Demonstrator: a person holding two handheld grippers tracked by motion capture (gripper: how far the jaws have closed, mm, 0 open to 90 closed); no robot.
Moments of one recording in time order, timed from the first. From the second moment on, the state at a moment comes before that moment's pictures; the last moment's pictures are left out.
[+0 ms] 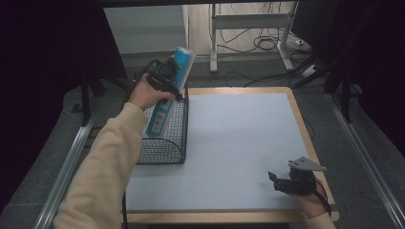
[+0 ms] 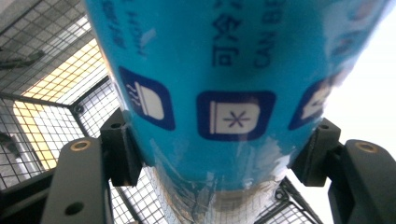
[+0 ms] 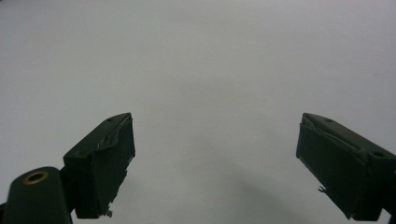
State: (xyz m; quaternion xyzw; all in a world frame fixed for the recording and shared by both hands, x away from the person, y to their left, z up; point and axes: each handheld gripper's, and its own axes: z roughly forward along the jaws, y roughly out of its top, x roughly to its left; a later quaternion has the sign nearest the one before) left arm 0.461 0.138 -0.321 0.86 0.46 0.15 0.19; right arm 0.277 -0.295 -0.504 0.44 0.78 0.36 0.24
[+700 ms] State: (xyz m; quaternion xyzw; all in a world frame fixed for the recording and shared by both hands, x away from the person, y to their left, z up) left arm 0.503 0.151 -0.384 0.85 0.49 0.13 0.13; right arm 0.279 -0.296 -0.506 0.45 0.78 0.37 0.24
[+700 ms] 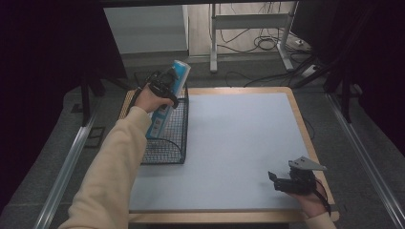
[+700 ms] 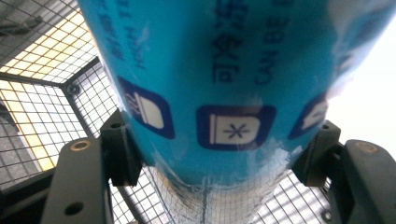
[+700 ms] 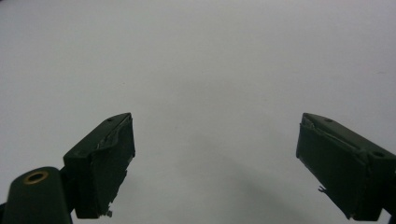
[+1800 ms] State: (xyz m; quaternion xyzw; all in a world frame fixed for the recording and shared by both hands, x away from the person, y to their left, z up) left arm 0.546 0.141 -0.429 0.84 0.52 0.13 0.11; right arm 0.277 -0.296 -0.508 0.45 0.78 0.36 0.24
